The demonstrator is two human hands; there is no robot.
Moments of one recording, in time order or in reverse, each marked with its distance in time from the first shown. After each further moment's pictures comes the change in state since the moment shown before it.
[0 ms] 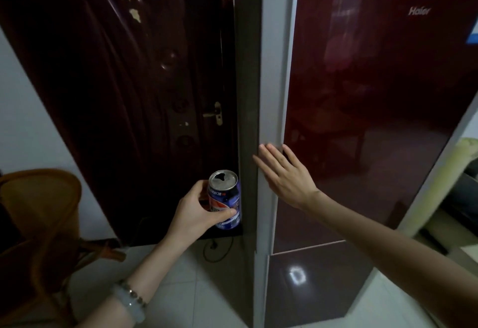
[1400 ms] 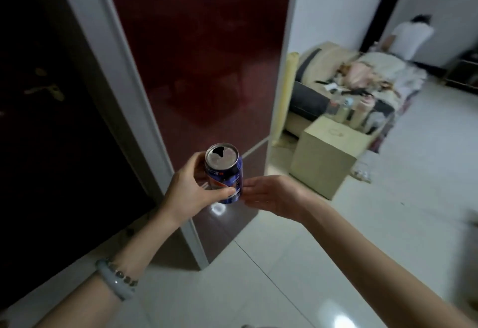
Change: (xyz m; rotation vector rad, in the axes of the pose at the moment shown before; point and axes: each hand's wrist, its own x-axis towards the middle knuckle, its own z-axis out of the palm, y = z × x) left_hand -0.042 0.044 0.128 -0.208 -0.680 0.253; right_hand -0.164 -0.036 -0.166 2.013 -0.418 1.979
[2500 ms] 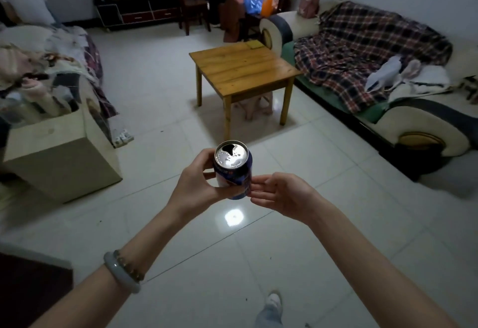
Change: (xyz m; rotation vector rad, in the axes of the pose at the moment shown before) left_hand -0.240 0.173 0.400 -0.300 -1.210 0.473; right_hand -0.454 0.298 -0.135 0.865 0.998 -0.418
